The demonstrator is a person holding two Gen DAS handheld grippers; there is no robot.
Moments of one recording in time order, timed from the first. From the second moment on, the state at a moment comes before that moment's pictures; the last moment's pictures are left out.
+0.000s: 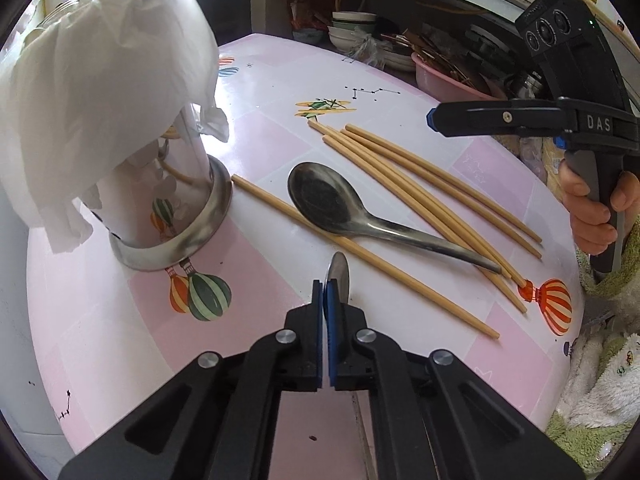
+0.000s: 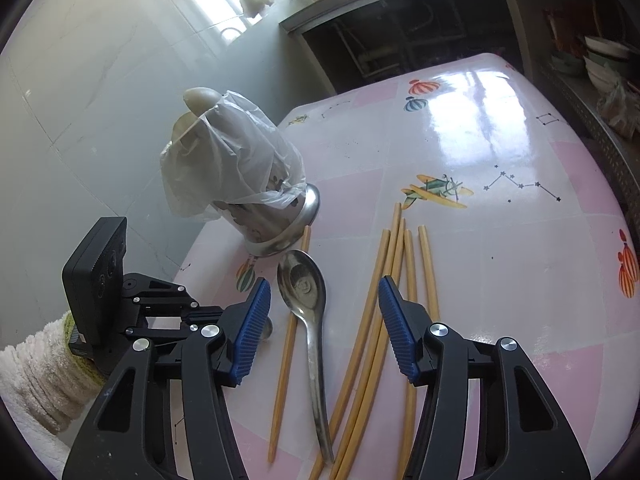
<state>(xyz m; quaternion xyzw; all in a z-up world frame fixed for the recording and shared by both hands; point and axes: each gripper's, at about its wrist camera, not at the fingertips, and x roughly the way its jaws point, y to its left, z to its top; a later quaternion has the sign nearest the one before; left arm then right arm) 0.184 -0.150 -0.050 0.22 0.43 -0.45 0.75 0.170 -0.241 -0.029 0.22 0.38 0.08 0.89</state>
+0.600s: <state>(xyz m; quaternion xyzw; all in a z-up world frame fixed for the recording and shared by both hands) 0.186 -0.070 -0.048 0.04 0.43 -0.37 0.82 0.245 -0.209 -0.043 0.07 0.47 0.13 0.87</state>
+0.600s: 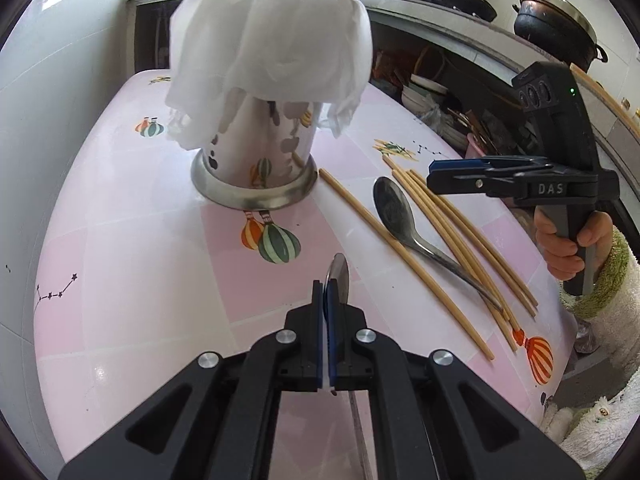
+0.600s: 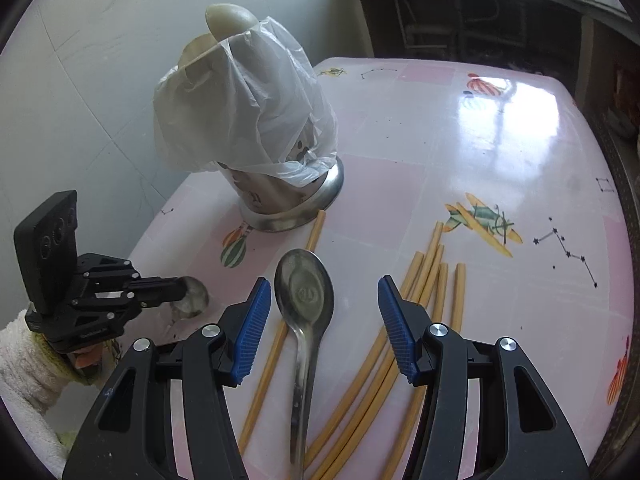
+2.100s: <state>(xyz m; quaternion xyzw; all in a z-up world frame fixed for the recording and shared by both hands) 0.172 0.009 0.061 -0.05 0.29 -0.31 0.91 0.212 -0.191 0.058 0.00 0.38 0.09 0.92</state>
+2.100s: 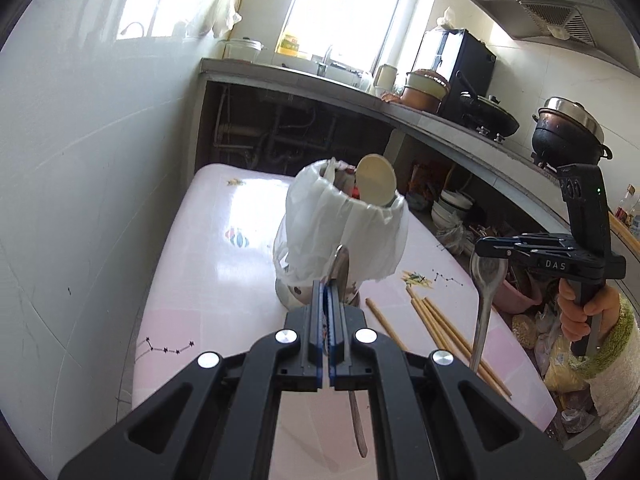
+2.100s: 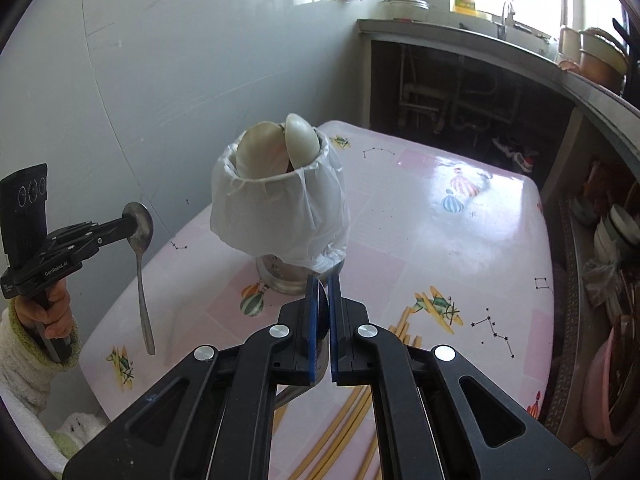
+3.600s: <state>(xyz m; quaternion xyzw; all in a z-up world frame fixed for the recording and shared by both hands) 0.292 -0.142 0.072 0.09 0.16 -0.21 0.96 0.205 -0.237 0.016 0.15 0.35 0.14 0.91</state>
